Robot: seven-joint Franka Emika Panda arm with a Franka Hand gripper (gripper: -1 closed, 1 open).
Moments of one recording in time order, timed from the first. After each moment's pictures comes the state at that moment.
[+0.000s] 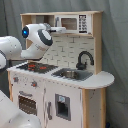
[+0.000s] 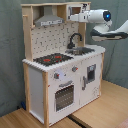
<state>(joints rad) -0.96 -0.67 1.02 -2.04 -0.27 3.15 -1.56</state>
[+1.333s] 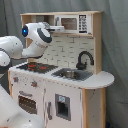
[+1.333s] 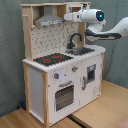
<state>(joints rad) -1.14 -0.67 1.18 -1.89 -0.27 3.11 -1.49</state>
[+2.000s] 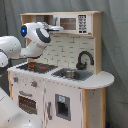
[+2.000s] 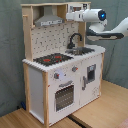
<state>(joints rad) -1.07 -0.67 1.13 -1.93 -0.26 3.11 -1.47</state>
